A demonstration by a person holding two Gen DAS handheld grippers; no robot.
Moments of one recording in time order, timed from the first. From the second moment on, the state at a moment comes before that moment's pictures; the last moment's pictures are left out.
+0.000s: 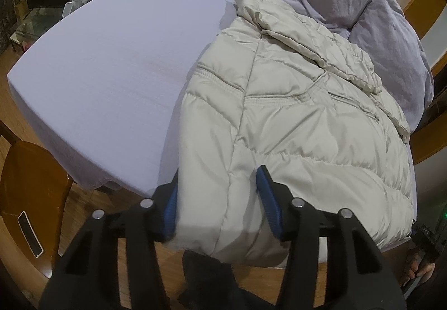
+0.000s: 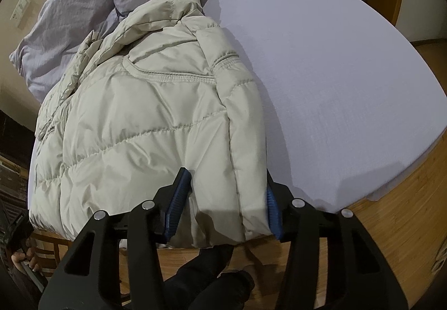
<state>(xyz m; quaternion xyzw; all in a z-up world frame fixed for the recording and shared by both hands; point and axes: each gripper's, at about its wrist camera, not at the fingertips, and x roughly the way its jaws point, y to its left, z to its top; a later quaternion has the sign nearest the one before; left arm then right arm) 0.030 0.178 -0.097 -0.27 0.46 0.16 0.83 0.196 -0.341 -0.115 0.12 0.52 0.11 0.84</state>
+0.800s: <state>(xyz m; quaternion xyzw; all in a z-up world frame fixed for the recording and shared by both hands) 0.071 0.185 0.021 -0.25 0.35 0.14 0.89 0.235 -0.326 -0.017 0.15 0.40 0.16 0.89</state>
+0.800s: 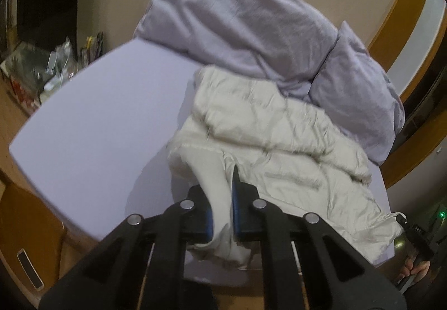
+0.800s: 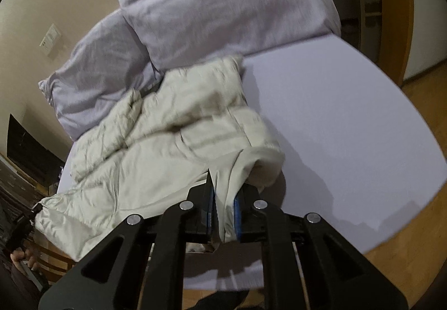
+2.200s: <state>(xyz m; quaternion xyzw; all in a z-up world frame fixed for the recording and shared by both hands) 0.385 0.275 -0.003 -0.22 0.39 0.16 0.88 0.505 -0.225 -0.022 0.12 0.37 0.07 0.92</state>
